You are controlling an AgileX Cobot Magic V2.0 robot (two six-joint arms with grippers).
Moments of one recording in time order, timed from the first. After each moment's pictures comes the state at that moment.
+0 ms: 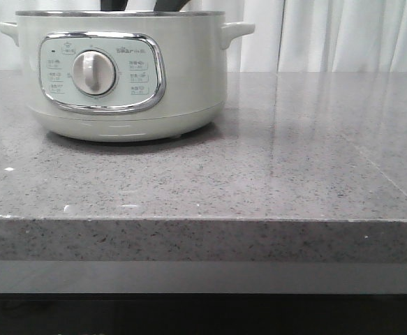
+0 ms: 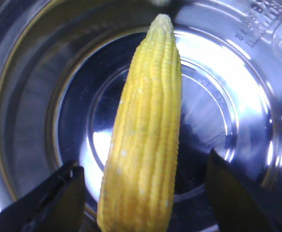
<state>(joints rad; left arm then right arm) -0.46 0.52 -0.88 0.23 0.82 -0.21 0.65 2.05 -2.22 0.09 1.08 -0.03</state>
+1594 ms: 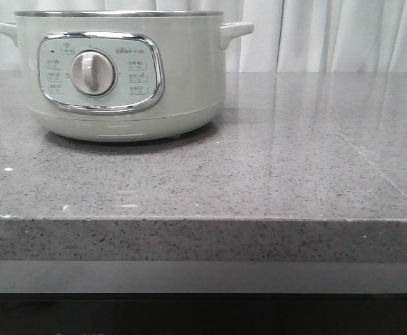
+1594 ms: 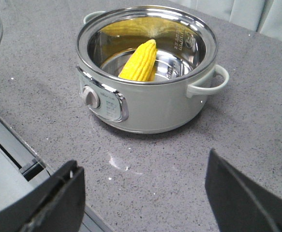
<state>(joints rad) -0.46 0.52 -0.88 0.23 0.82 -0.21 0.65 0.81 -0.99 0.06 0.62 -0.02</state>
